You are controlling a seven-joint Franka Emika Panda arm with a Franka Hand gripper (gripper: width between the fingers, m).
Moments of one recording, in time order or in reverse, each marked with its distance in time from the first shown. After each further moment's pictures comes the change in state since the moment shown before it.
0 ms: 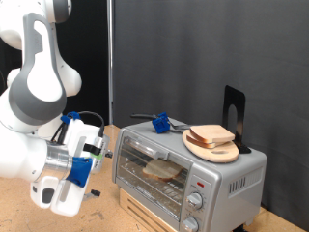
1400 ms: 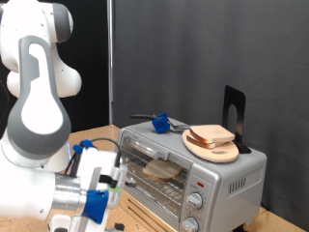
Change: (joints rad) arm 0.019 0.272 0.045 0.292 0.239 0.136 0.052
